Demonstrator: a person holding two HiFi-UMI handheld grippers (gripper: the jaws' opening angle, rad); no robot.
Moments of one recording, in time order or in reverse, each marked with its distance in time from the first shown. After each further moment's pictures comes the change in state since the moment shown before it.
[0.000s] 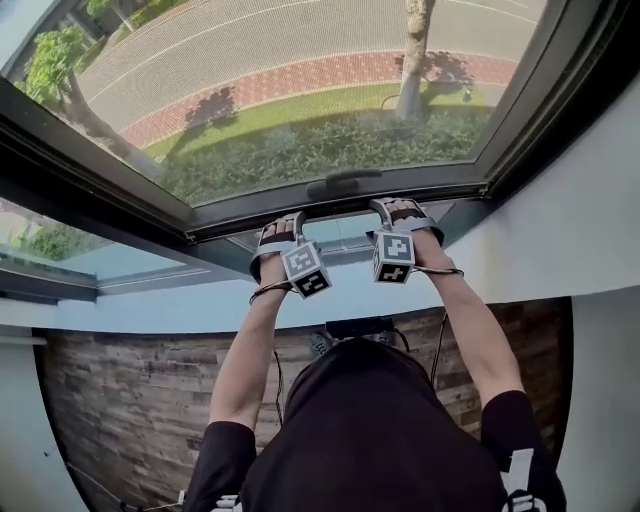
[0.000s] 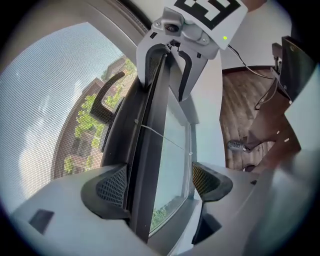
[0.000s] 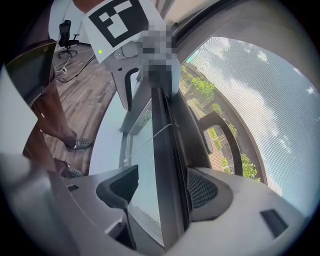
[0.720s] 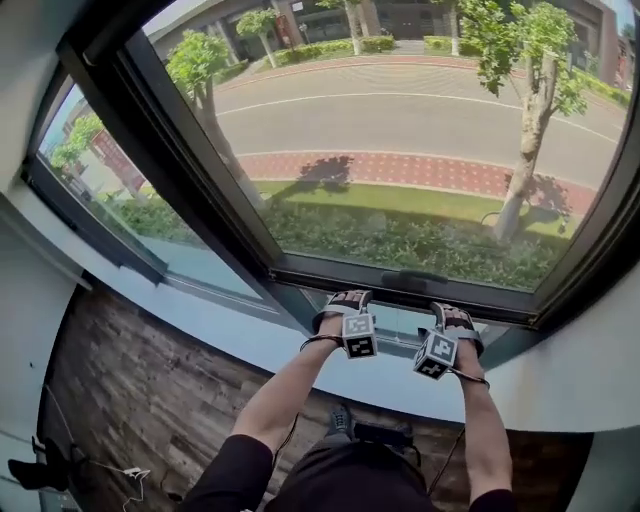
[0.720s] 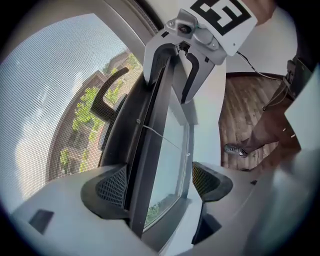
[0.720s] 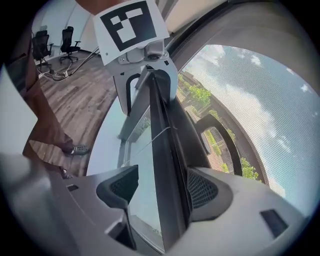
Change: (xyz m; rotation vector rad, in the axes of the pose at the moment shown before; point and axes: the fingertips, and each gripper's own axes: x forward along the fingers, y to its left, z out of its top) left arm -0.007 -0.005 0.007 -0.076 0.030 -0.082; right arm 0.014 0.003 -0.006 0.015 -0.096 -0.036
